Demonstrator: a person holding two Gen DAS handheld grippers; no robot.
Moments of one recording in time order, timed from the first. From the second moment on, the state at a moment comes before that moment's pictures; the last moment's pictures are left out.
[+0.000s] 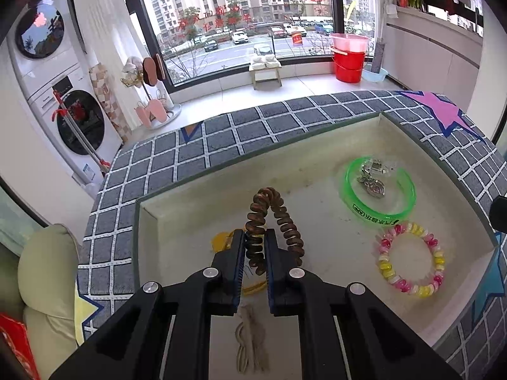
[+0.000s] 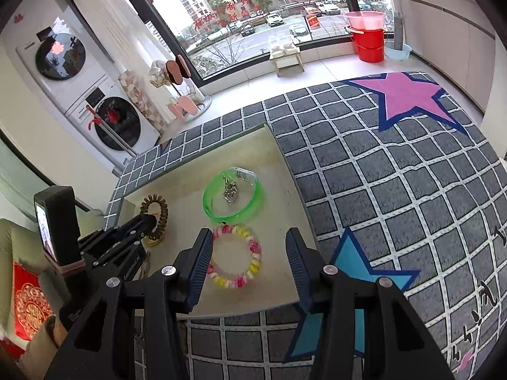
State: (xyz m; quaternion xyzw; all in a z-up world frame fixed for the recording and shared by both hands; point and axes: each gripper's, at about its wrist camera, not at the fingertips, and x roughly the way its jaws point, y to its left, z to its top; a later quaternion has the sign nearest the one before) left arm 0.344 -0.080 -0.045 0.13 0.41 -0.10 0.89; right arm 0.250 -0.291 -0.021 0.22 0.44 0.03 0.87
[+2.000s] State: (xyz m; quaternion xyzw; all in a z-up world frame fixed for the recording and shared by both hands) left arm 0.209 0.009 -0.077 -0.08 0.52 0.05 0.85; right arm 0.066 -0.188 -0.057 0.08 0.50 0.08 0.86
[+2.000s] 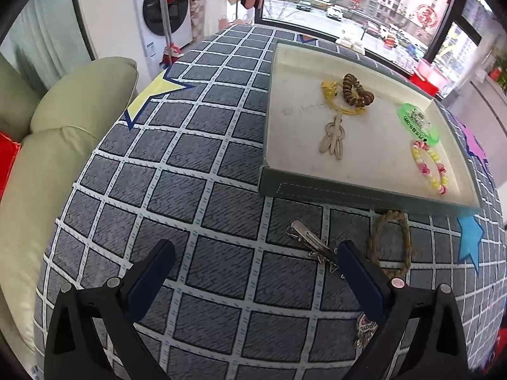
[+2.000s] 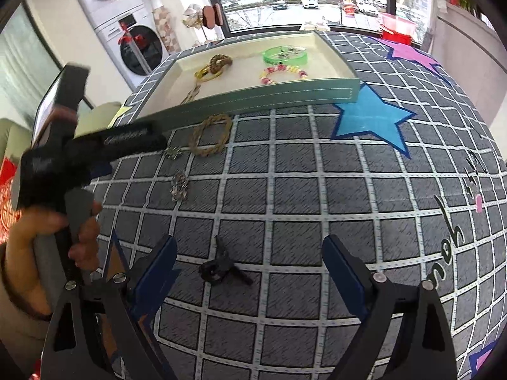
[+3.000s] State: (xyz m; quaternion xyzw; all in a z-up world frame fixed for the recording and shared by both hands) left arm 0.169 0.006 -0.064 -0.02 0.47 -0.14 0.87; right arm 0.053 -0.185 -0.064 0.06 0.50 0.07 0.86
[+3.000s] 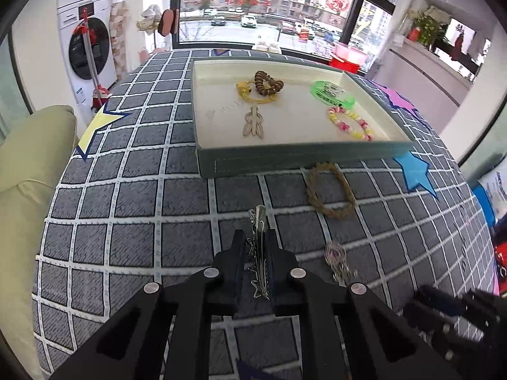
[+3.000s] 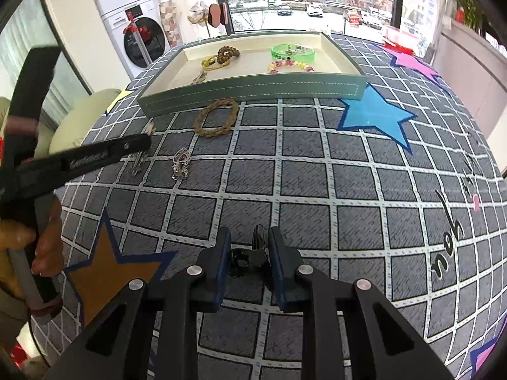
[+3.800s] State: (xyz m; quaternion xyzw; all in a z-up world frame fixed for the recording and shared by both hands) left arm 0.150 0.012 -0.032 -0.02 0.45 -0.15 0.88; right arm 0.058 -0.219 -0.032 0.13 0.47 0.06 0.87
